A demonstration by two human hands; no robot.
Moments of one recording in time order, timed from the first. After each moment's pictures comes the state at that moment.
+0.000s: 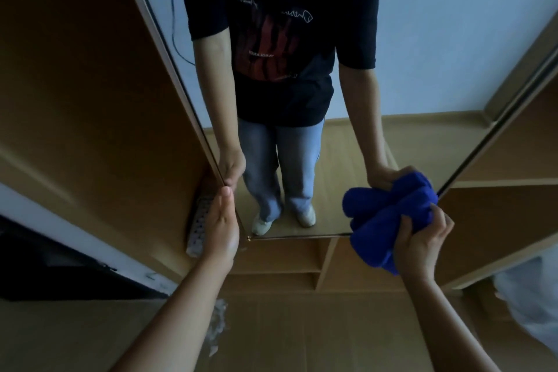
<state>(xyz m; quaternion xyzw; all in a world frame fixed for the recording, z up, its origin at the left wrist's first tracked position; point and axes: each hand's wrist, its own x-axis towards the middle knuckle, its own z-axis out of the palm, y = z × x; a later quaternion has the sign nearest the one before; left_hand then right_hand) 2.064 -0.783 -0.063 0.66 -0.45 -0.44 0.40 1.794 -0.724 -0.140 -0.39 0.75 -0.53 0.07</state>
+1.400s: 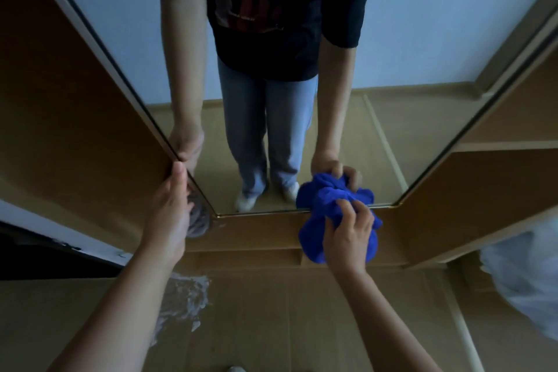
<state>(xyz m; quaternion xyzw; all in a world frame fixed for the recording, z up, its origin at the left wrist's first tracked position) 2.071 -0.783 -0.097 0.63 -0.40 -0.49 0.45 1.842 -0.733 -0.235 -0.55 0.71 -0.43 -0.08</state>
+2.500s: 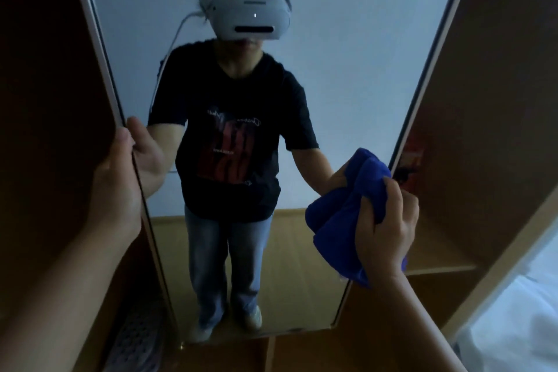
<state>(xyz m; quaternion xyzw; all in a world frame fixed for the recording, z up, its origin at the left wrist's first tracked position) 2.057 -0.814 0.161 0.41 -0.49 -0.40 0.66 1.762 -0.741 0.087 -0.47 0.60 -0.58 -0.28</state>
